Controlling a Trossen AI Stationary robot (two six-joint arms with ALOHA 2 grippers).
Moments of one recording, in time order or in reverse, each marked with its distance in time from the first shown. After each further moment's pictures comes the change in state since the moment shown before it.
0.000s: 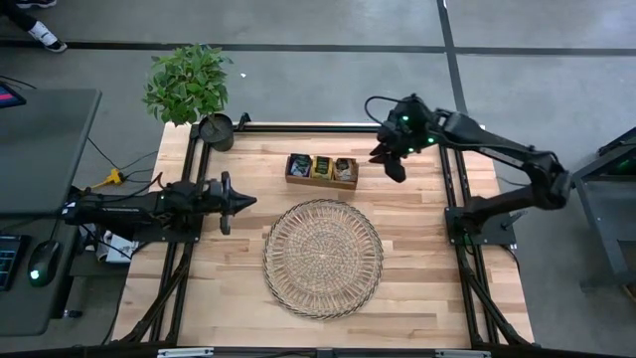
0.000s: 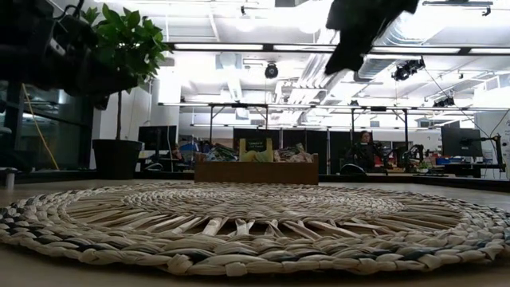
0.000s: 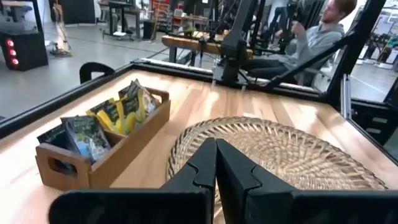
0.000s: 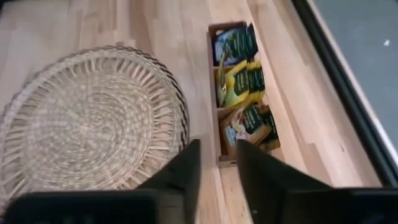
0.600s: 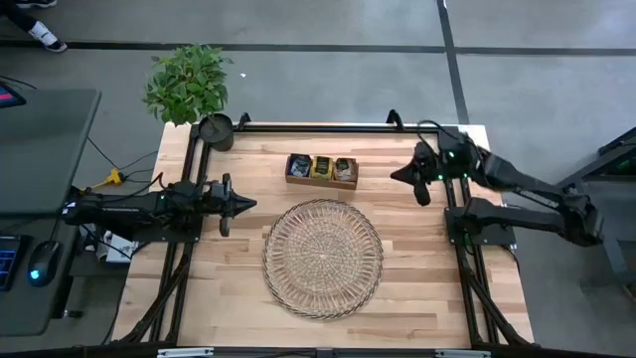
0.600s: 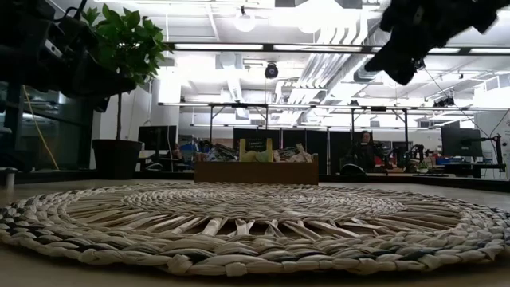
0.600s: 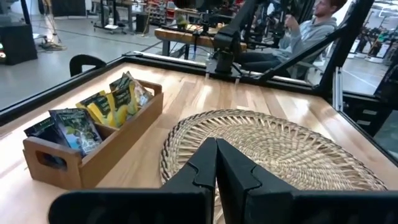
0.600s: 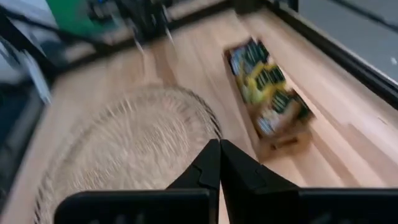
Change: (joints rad) left arm 0.000 -0.002 0.000 -0.026 0.032 -0.003; right arm 0.016 -0.530 -0.502 0.264 -0.042 0.281
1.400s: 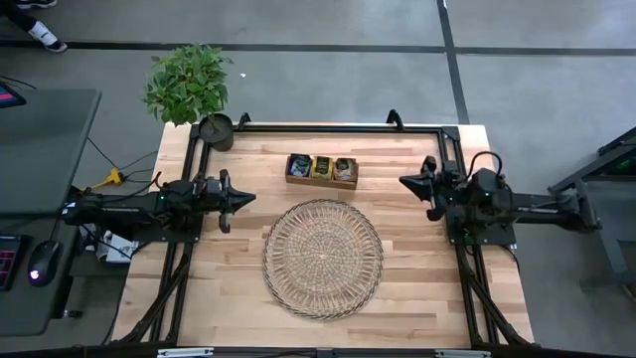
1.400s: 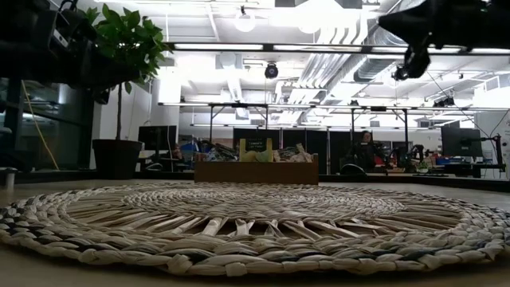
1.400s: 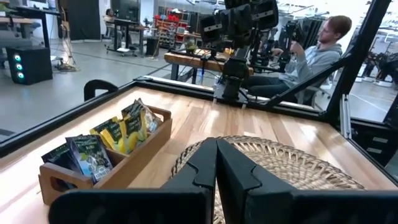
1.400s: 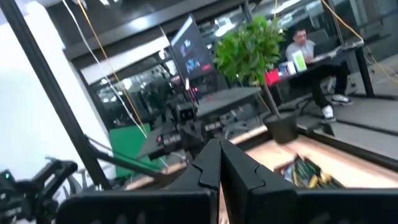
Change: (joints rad) left arm 0.000 0.000 0.000 0.096 -0.051 -0.006; right arm 0.382 -0.381 -0.495 0.888 0.401 0.336
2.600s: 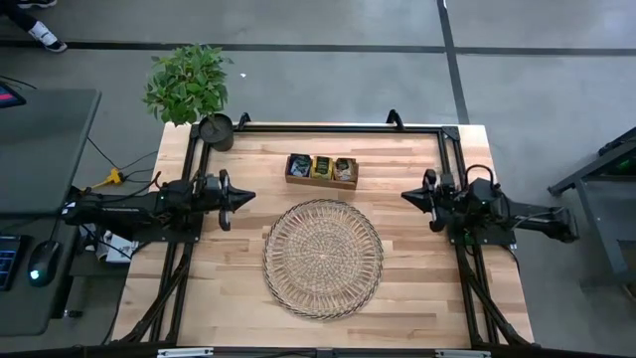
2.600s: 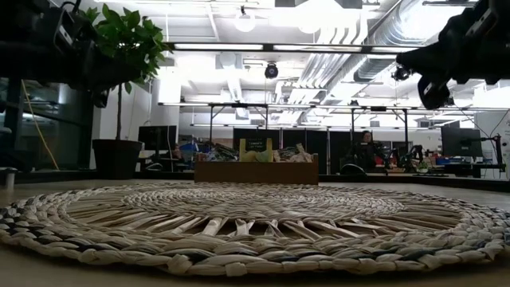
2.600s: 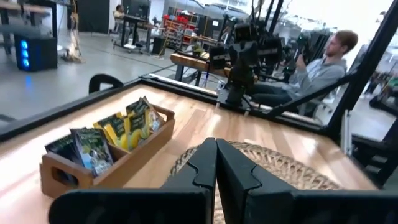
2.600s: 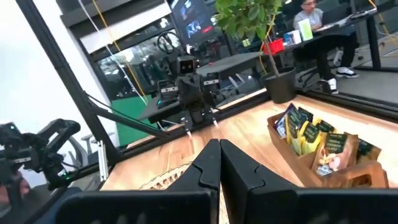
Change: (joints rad) left arm 0.000 0.001 0.000 0.007 -0.035 -0.067; right arm 0.010 -0.390 -0.150 -0.367 -0.050 -0.008
